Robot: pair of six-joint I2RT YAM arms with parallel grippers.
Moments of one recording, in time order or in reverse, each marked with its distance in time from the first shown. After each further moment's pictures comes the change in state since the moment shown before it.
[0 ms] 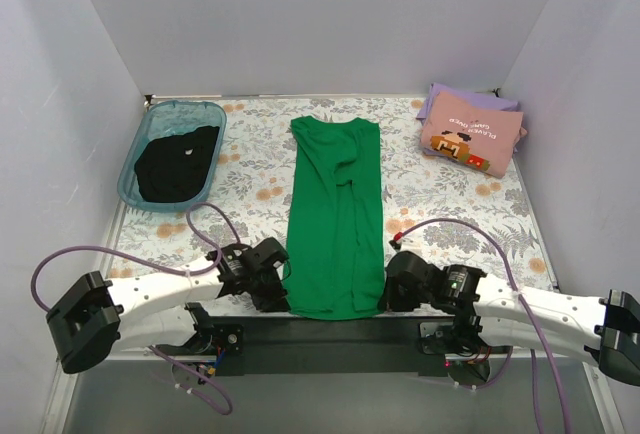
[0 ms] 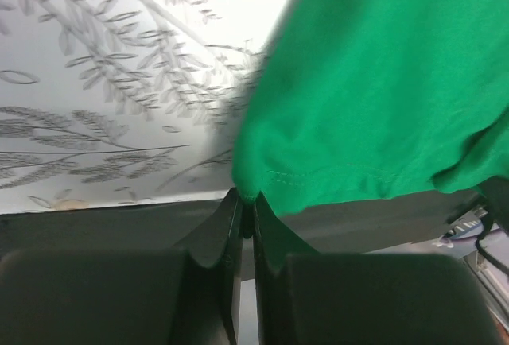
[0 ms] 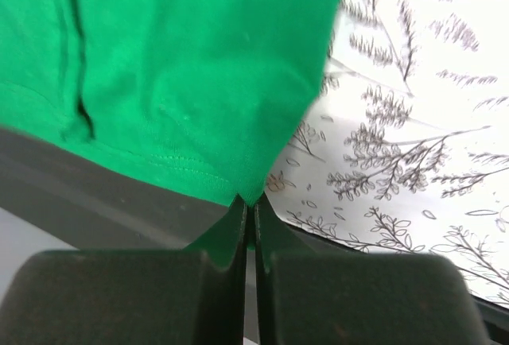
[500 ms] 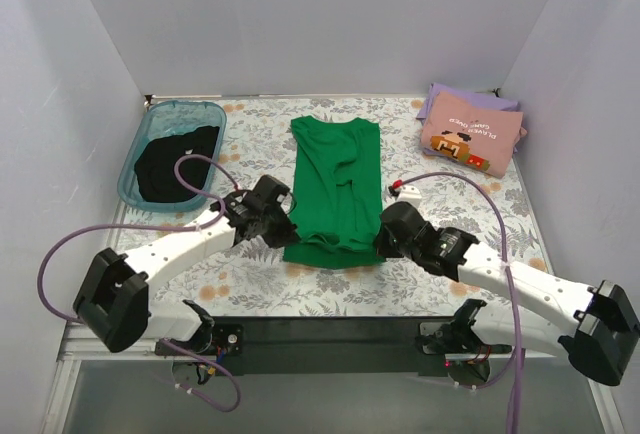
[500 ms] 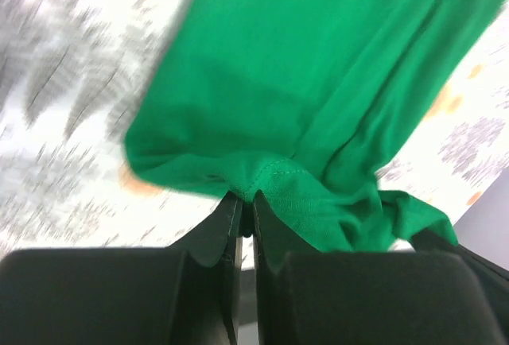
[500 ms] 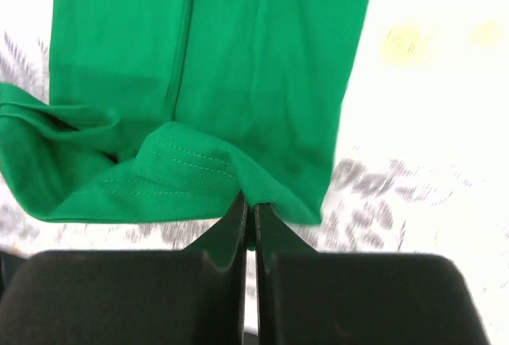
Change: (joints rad) left arm 0.262 0.216 0.362 0.022 -0.105 0.122; right arm -0.202 0.199 0.309 0.054 0.237 -0.258
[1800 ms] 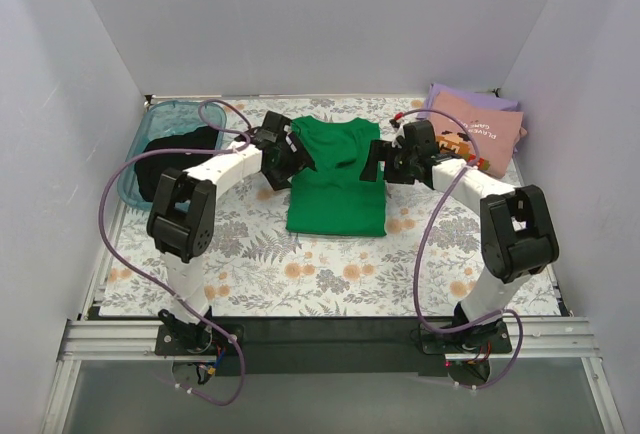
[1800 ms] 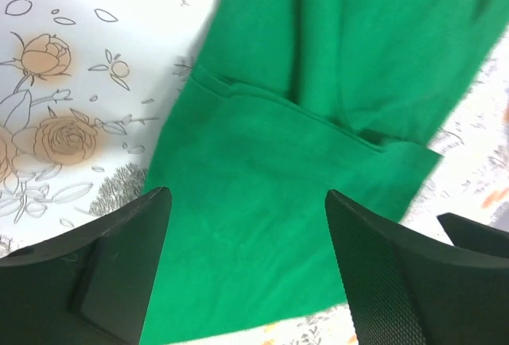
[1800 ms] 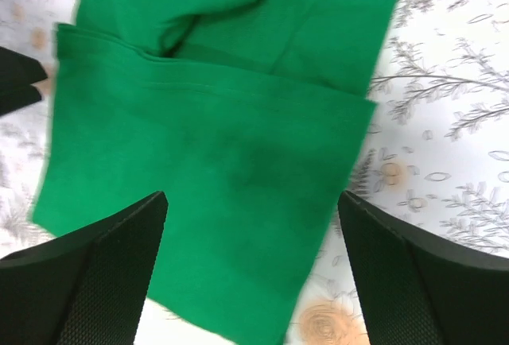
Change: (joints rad) left arm 0.286 0.683 0.621 0.103 0.081 0.299; right arm -0.608 0.707 0.448 0.310 -0.576 -0.422
